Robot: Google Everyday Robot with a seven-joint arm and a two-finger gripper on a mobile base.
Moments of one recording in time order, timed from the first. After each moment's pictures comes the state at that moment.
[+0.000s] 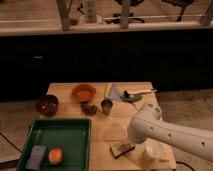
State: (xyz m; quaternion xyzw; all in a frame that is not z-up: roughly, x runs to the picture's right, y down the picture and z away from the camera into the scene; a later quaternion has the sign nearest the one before) arm 0.139 0.263 0.717 -0.29 -0.09 -0.16 0.94
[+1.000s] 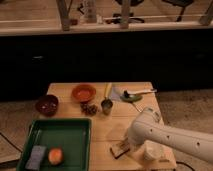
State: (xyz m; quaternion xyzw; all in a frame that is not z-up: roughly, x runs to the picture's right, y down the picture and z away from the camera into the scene) arm 0.135 0.290 0.749 -0.31 -0.10 -0.12 0.94
